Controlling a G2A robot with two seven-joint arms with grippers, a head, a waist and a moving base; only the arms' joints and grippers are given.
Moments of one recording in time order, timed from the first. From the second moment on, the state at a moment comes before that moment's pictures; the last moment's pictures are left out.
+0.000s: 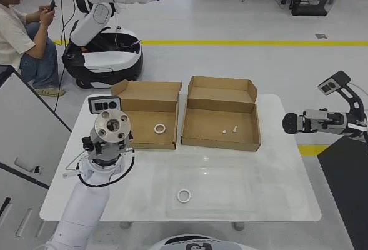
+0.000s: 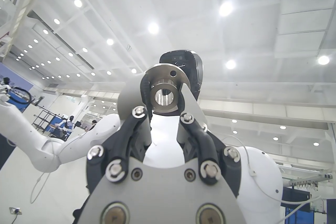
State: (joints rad) left arm 1.47 -1.23 -1.33 -1.85 -1.32 -0.56 -1.26; right arm -1.30 -0.76 1.70 -1.55 0.69 -0.08 1.54
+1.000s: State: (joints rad) left arm 1.40 -1.24 -1.28 -1.77 -1.03 -0.56 -1.14; right arm -1.30 -0.76 1.70 -1.55 0.69 -0.08 1.54
